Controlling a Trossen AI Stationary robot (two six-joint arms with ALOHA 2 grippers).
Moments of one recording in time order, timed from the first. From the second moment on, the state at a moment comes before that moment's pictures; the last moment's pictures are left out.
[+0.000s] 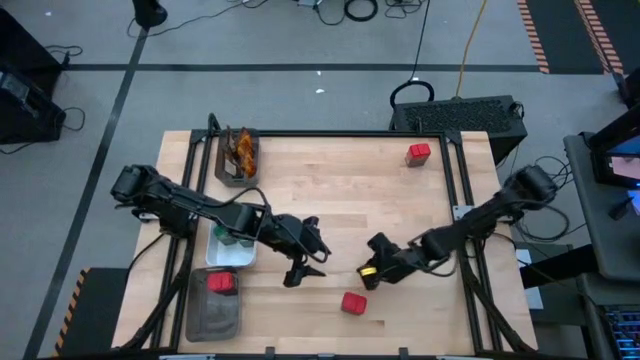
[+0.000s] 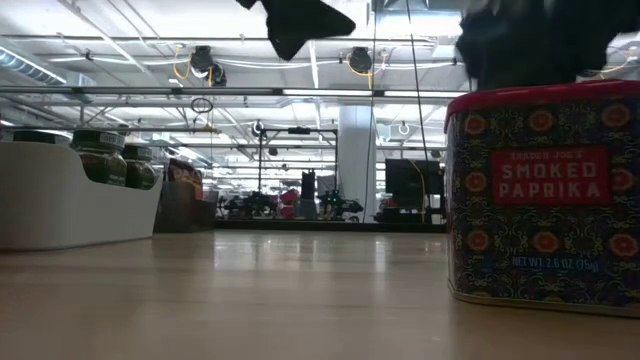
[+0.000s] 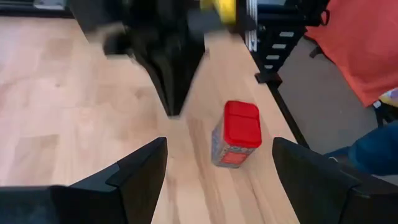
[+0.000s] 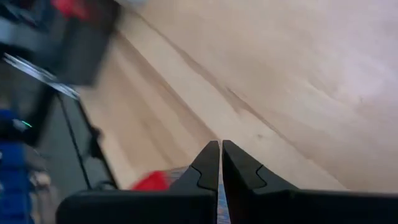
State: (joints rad) left arm -0.25 1.59 1.15 -0.10 0.13 -0.15; right arm 0.50 1.49 0.79 -0.10 0.28 1.41
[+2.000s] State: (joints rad) left arm -0.41 2.25 1.79 -0.40 -0.04 -0.07; right arm 1.11 1.42 1.21 -0.68 0.84 1.54
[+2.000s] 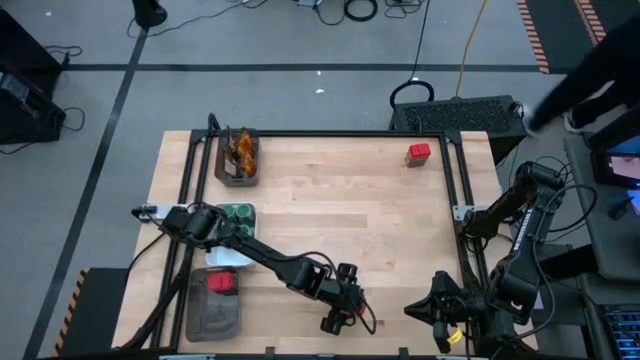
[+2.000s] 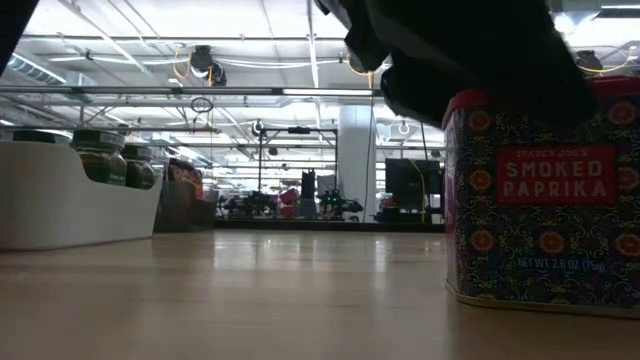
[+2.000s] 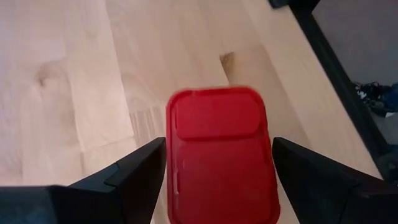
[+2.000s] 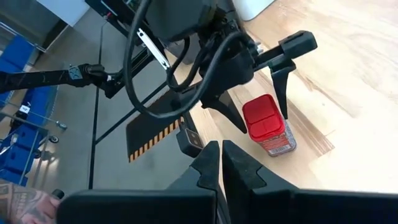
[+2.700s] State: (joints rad) left arm -0.42 2.24 1.95 -0.46 -0.05 -0.18; right arm 1.11 1.42 1.21 -0.68 0.84 1.52
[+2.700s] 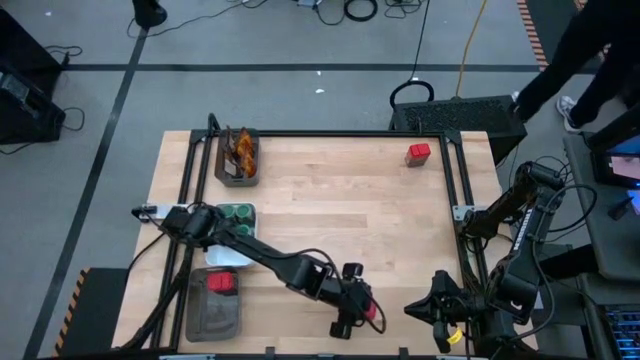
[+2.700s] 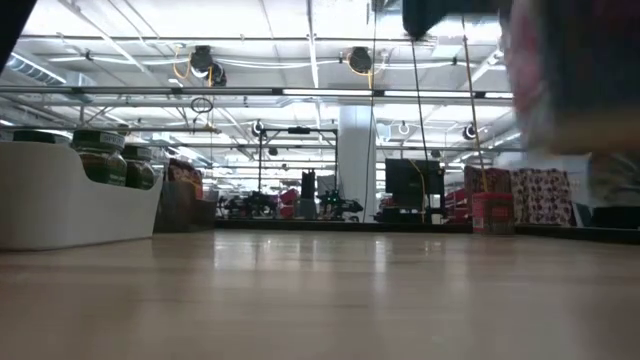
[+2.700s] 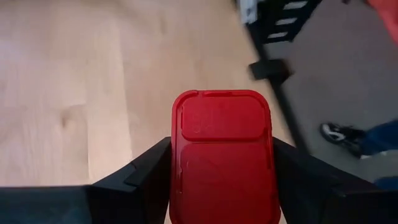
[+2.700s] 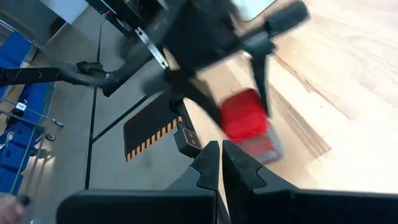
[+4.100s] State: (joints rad) left arm -0.97 1.71 1.66 -1.39 -0.20 -0.99; right arm 0.97 1.42 1.21 -0.74 0.83 1.36
